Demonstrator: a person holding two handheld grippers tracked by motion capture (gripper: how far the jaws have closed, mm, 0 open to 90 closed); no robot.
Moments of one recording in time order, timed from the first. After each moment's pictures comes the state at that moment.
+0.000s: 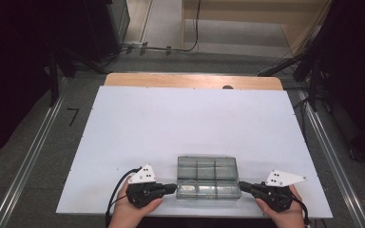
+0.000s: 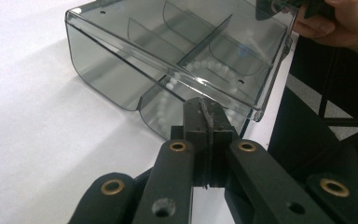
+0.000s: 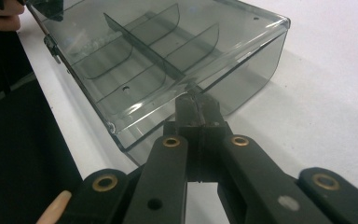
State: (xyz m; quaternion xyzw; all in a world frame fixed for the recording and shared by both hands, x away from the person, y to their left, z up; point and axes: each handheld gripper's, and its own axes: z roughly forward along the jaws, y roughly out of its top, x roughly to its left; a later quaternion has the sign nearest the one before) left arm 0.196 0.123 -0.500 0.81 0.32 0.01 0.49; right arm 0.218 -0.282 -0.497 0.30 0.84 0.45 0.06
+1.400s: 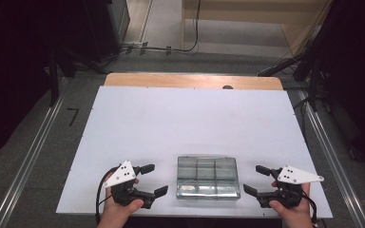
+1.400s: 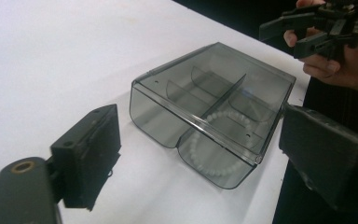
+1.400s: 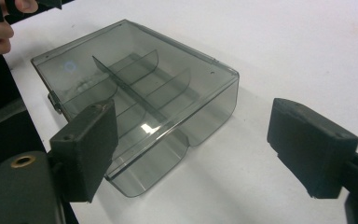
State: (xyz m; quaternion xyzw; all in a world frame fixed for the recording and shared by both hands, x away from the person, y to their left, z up) left arm 0.188 0.158 -0.483 0.75 0.33 0.09 0.57; right arm 0.219 -0.297 -0.475 0.31 0.81 0.49 0.11
